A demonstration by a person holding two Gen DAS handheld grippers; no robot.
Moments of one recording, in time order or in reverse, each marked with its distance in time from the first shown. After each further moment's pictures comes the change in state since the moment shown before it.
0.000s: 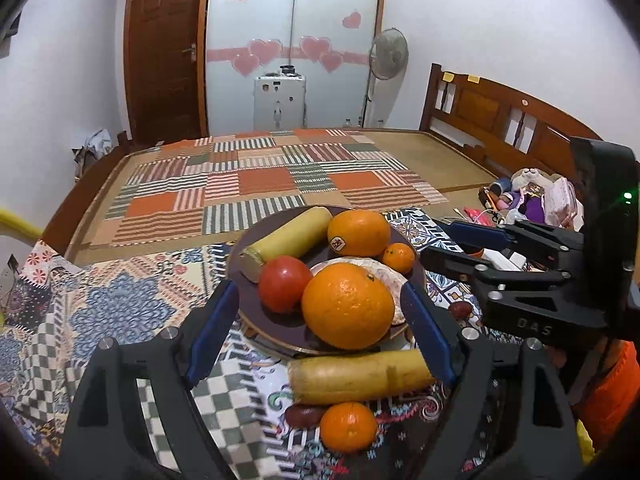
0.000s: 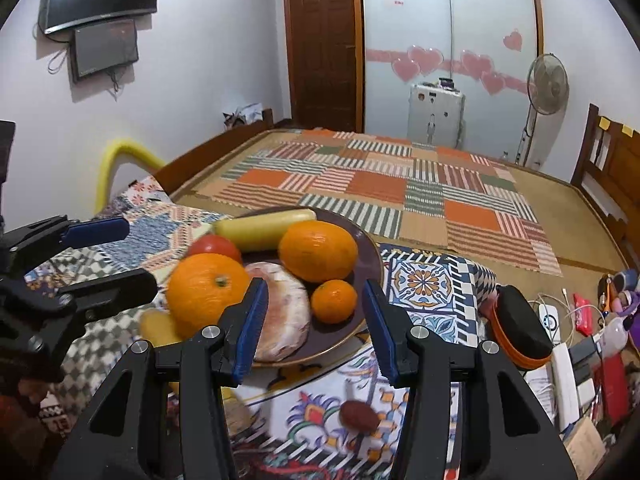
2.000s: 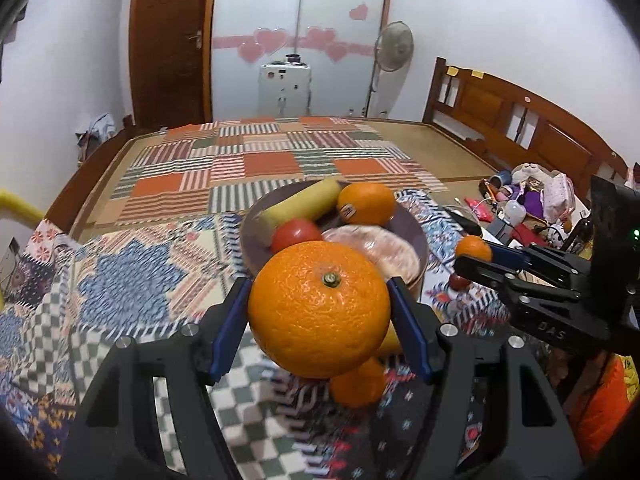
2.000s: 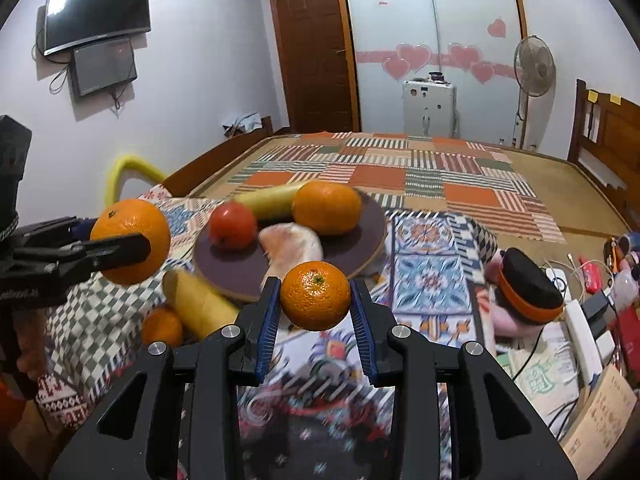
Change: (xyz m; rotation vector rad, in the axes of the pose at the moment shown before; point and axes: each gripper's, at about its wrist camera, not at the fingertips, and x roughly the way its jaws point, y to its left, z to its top) left arm -0.010 0.005 -0.017 -0.027 0.043 -0.014; right arm -0.003 -0.012 -0.033 0.090 -0.022 0.015
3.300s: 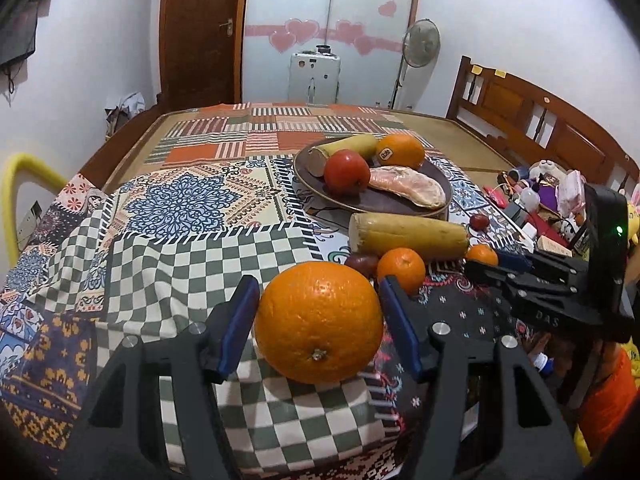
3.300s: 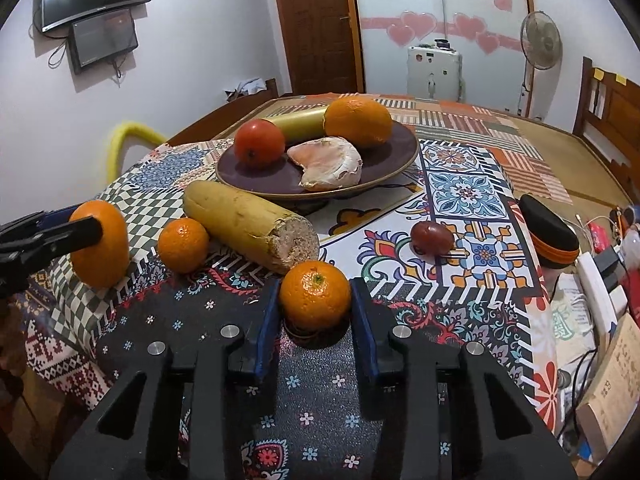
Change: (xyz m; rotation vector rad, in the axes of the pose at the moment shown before) left arm -0.043 0.026 -0.073 -0.066 0.023 0.083; right arm -0.001 0.032 -0.055 0.002 0.123 0.013
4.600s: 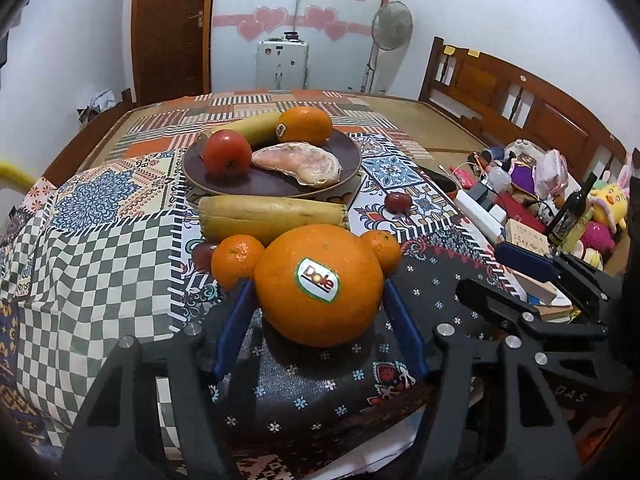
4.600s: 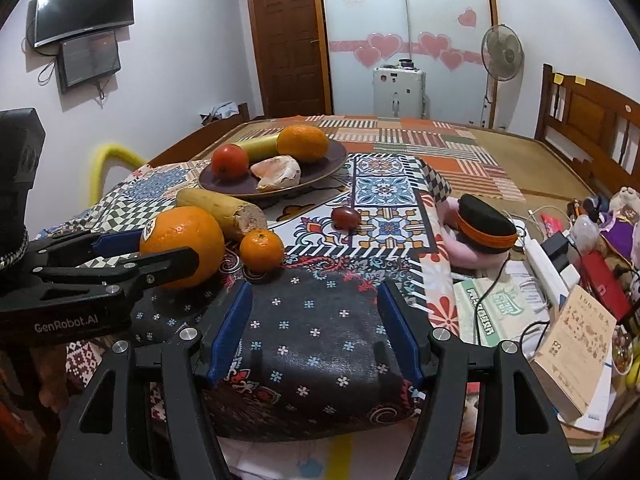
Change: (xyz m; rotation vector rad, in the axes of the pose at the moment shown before) left arm 0.022 -0.108 -0.008 0.041 0.049 -0.063; right arm -0.060 -0.020 -0.026 0.027 -0.086 -0.100
